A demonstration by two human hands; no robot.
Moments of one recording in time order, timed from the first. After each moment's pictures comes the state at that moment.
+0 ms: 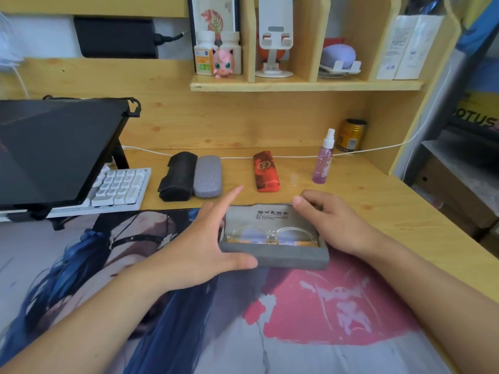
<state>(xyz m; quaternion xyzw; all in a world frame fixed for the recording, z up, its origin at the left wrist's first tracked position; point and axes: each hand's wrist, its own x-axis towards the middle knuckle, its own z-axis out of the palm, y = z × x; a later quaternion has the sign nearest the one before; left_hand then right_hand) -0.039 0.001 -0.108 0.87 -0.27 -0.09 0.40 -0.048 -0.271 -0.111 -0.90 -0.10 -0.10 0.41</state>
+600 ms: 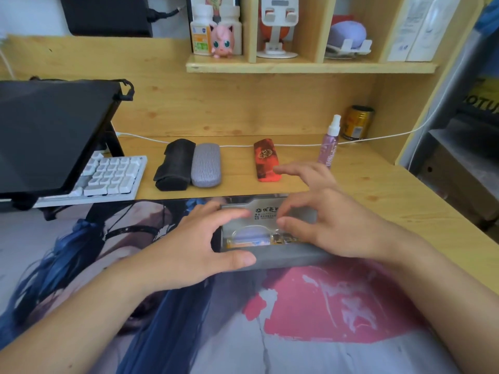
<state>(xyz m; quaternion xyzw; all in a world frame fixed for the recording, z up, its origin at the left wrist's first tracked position) -0.039 0.008 -0.115 0.89 -0.30 -0.10 0.32 -0.068 -0.252 -0.085 -0.94 -0.24 -0.11 0.24</state>
